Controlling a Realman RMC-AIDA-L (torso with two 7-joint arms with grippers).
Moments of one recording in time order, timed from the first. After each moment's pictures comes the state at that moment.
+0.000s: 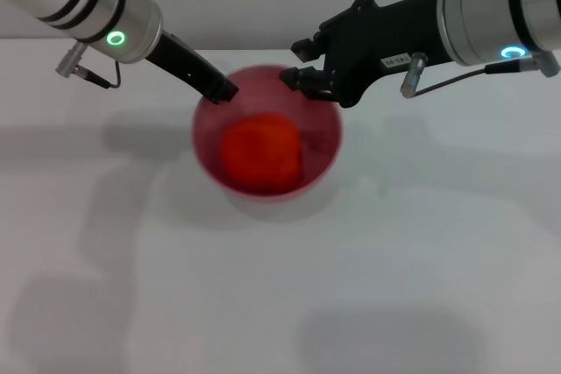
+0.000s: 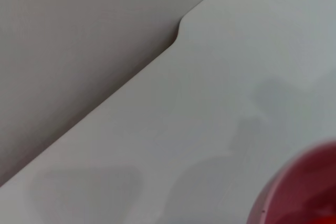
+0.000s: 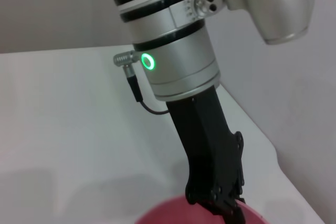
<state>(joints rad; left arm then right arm) -0.91 -2.04 1.14 0.95 2.55 1.32 -2.36 0.59 2.08 -1.48 -1.64 -2.27 -1.32 2.32</state>
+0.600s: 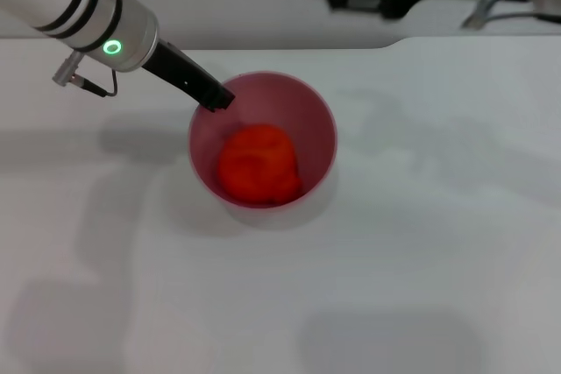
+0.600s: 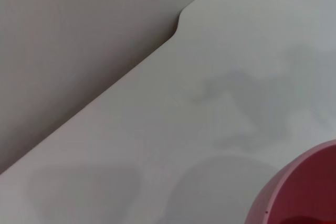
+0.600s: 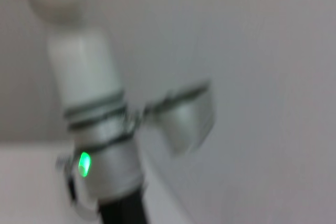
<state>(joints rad) -0.90 -2.05 1.14 0.95 2.55 1.32 -2.35 0.40 2.09 -1.33 -1.67 -1.90 -1.14 1.93</state>
